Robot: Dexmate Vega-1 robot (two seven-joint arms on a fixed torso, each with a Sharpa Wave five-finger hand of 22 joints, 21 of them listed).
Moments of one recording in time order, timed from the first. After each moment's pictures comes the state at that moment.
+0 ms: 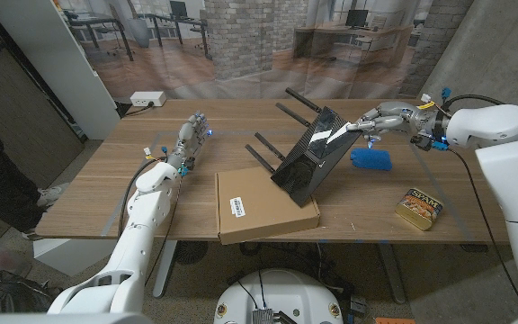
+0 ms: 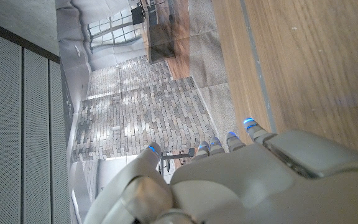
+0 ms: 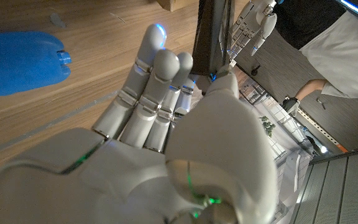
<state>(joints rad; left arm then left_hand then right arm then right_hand) 0.83 0.16 -0.14 -1.21 -0.27 -0.10 -0.41 0.05 0.09 0.40 0.14 0.24 -0.17 0.03 0.18 0.17 -0.17 -0.01 0.20 0.18 -0.17 0.01 0.18 0.17 -0.17 0.03 0.36 0.19 -1.06 -0.49 0.23 -2.23 -0.17 -0.58 0.91 1.18 0.06 -0.14 -0.02 0.43 1.00 0.05 0.42 0.51 1.07 -0.03 0.92 0.77 1.30 -0.21 0.83 1.22 1.02 -0.16 0.90 0.46</state>
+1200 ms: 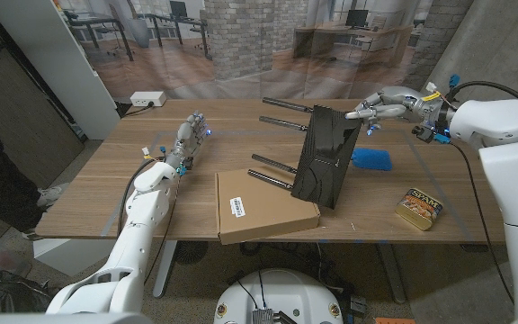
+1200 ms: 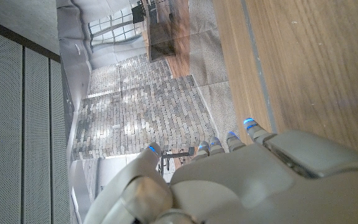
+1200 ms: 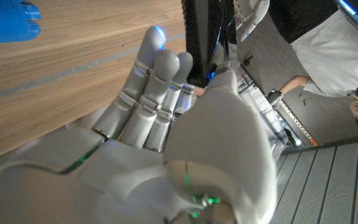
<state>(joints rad) 0.82 0.16 -0.15 -1.19 -0.27 -0.11 -0.43 0.05 0.09 0.40 0.15 0.24 -0.17 0.03 0.18 0.17 -0.17 -0.01 0.20 0.18 -0.17 0.01 0.18 0.17 -0.17 0.03 0.36 0.19 -1.06 -0.43 0.25 -2.30 -0.20 -0.51 0.88 1.20 0.06 -0.14 0.00 0.41 1.00 0.05 0.42 0.51 1.07 -0.03 0.91 0.77 1.29 -0.20 0.83 1.22 0.99 -0.15 0.94 0.44</state>
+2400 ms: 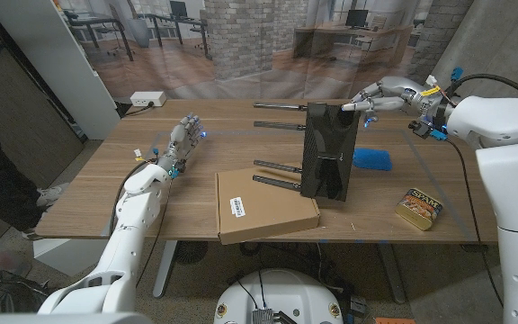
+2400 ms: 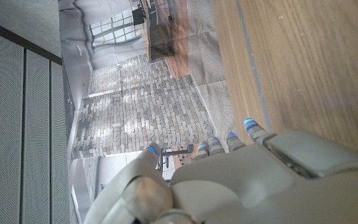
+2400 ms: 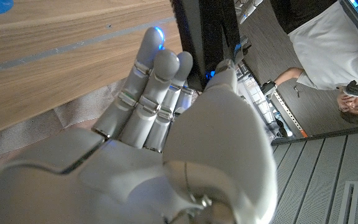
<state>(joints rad) 0.84 0.19 -0.18 -1.20 -0.29 -0.10 -0.49 0.05 0.09 0.39 0.14 0.24 -0.17 0.03 0.18 0.17 -0.17 -0.01 0.20 0.18 -0.17 0.01 0.18 0.17 -0.17 0.03 0.35 0.19 -1.07 -0.37 0.23 -2.38 -0.24 -0.52 0.84 1.21 0.05 -0.14 0.02 0.41 1.00 0.05 0.41 0.51 1.08 -0.03 0.90 0.77 1.29 -0.20 0.83 1.22 0.97 -0.15 0.98 0.42</state>
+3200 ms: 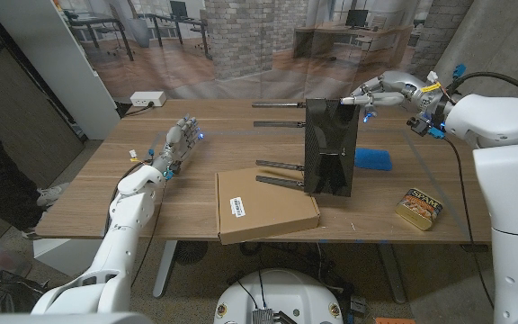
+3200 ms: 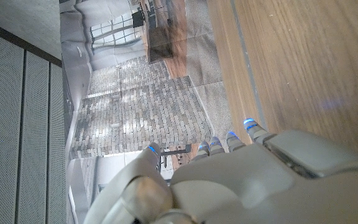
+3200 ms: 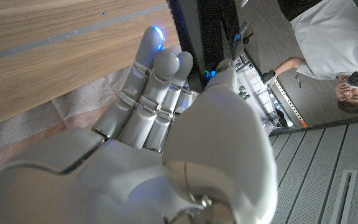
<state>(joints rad) 0.82 0.21 -0.20 -1.16 -0.29 -0.09 -0.53 0.05 0.09 0.39 0.14 0.24 -0.17 0.03 0.18 0.17 -0.17 -0.01 0.20 0.18 -0.17 0.01 0.18 0.17 -0.17 0.03 0.35 0.19 -1.07 -0.34 0.22 -2.41 -0.27 -0.55 0.81 1.23 0.05 -0.15 0.03 0.40 1.01 0.05 0.40 0.52 1.08 -0.03 0.90 0.78 1.29 -0.20 0.83 1.22 0.96 -0.14 1.01 0.41</state>
